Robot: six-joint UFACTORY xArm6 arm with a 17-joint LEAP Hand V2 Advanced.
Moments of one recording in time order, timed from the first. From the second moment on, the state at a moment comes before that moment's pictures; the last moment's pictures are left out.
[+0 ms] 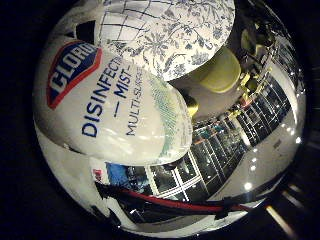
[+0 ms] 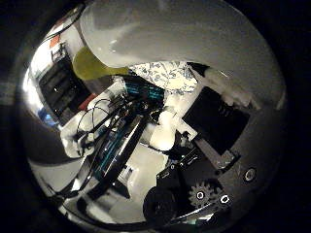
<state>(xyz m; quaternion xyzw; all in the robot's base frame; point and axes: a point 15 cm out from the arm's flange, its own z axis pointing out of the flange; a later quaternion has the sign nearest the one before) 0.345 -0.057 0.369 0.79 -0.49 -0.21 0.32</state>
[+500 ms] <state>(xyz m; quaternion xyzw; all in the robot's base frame) 0.355 -0.049 0.337 0.77 -0.49 -0.23 0.35</state>
